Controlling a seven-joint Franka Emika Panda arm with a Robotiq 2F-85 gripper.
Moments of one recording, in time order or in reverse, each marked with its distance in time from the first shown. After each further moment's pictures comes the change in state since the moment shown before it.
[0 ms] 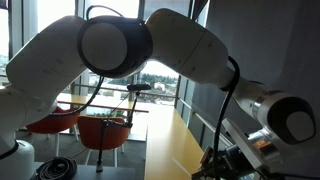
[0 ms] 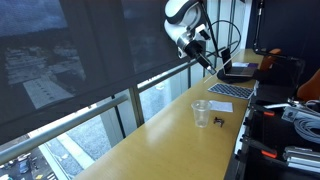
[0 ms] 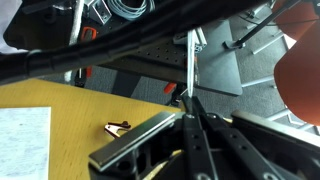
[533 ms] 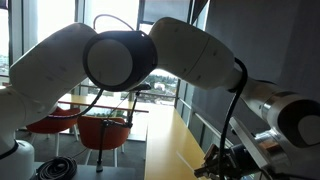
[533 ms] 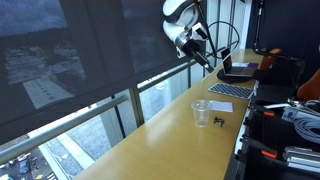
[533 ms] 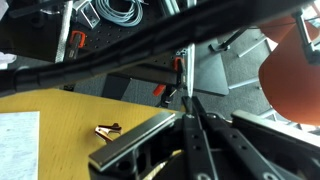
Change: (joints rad) arm -0.013 0.081 0.002 0.142 0.055 -0.104 0.035
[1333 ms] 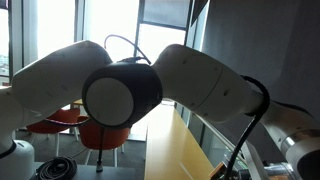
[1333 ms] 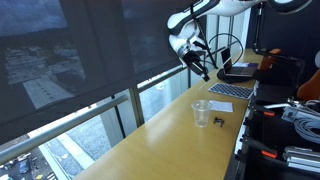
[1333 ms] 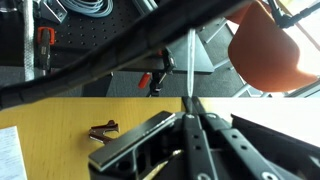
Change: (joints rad) arm -0.074 0.178 -0.003 0.146 0.144 -0.021 0.160
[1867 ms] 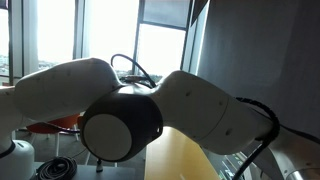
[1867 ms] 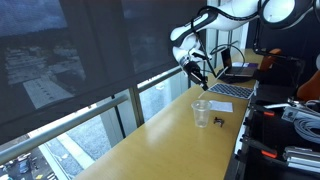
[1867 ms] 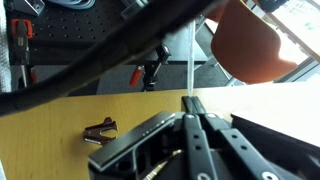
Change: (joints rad) arm -0.036 0.141 0.002 0.095 0.080 -0.004 0.076
